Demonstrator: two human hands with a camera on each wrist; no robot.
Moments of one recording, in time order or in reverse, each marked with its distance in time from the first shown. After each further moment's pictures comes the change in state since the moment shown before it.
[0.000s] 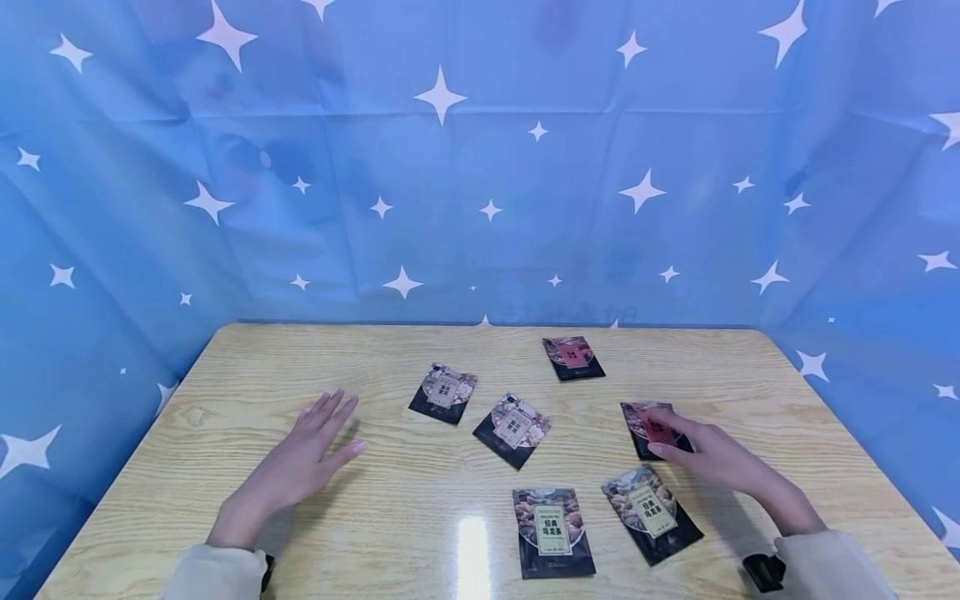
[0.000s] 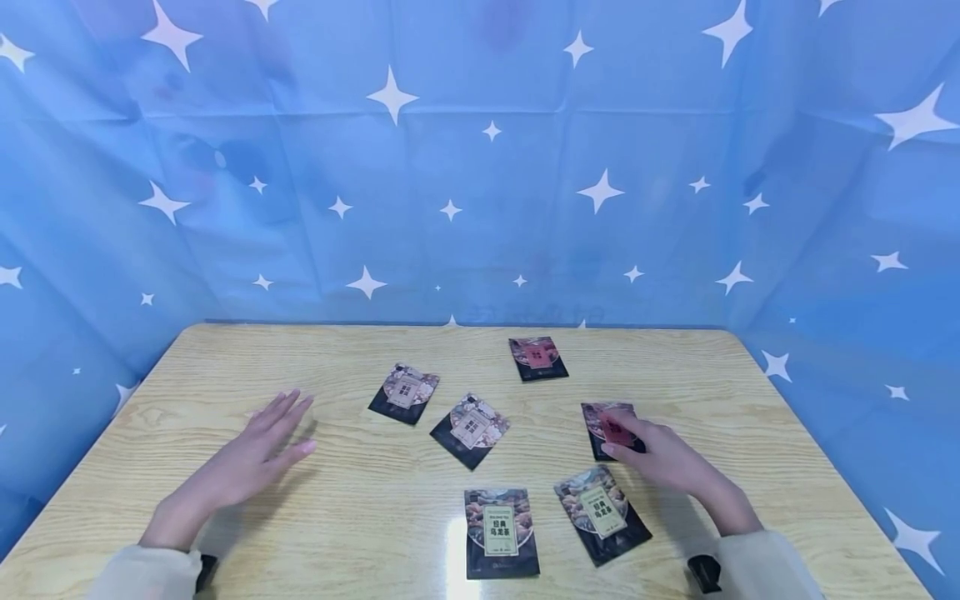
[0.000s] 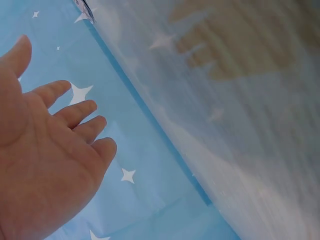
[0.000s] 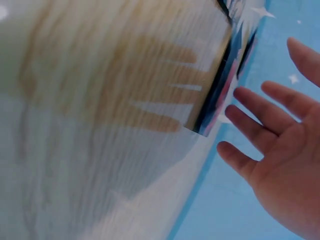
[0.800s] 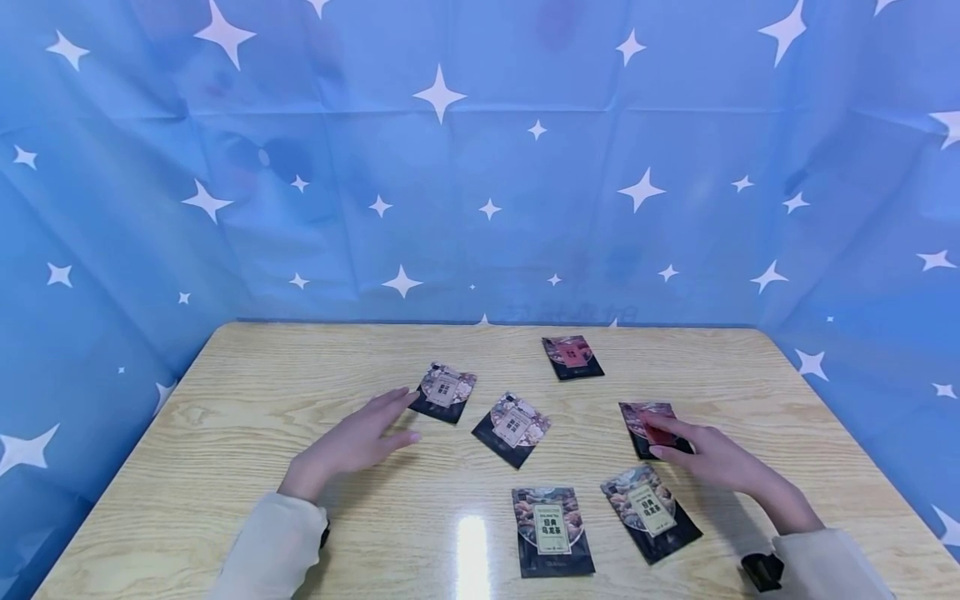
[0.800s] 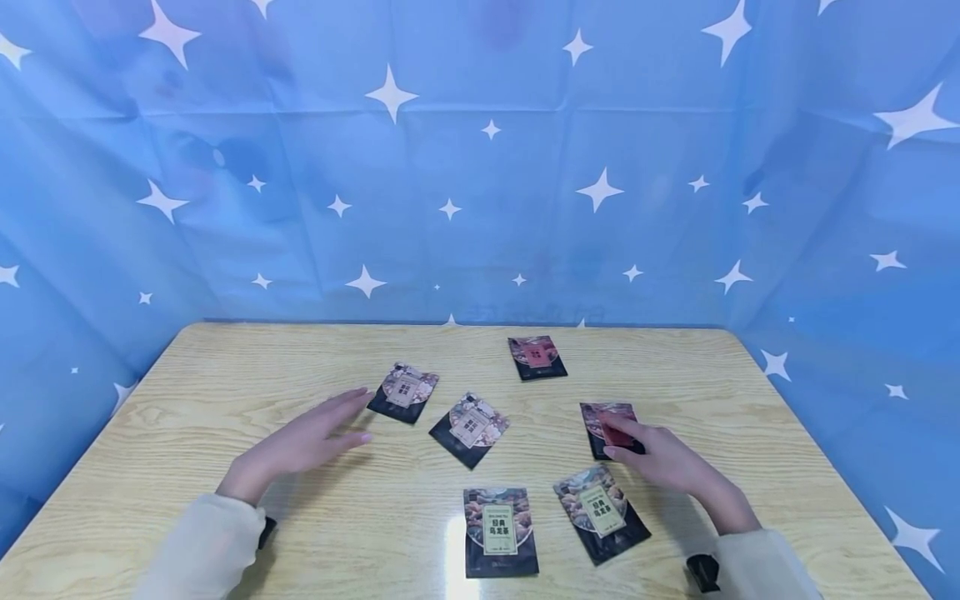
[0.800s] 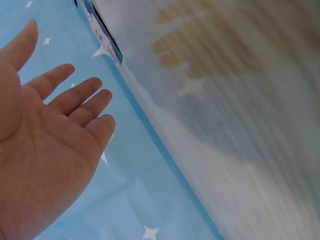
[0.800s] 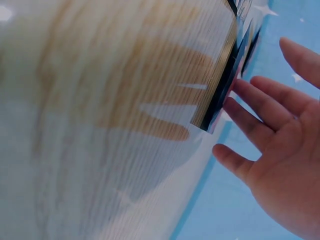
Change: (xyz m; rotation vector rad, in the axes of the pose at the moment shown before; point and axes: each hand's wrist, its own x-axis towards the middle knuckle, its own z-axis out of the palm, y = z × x) left_hand 0.051 0.032 0.019 -0.087 -0.180 0.081; right_hand 0.000 0.005 0.002 0.011 -0.039 0.015
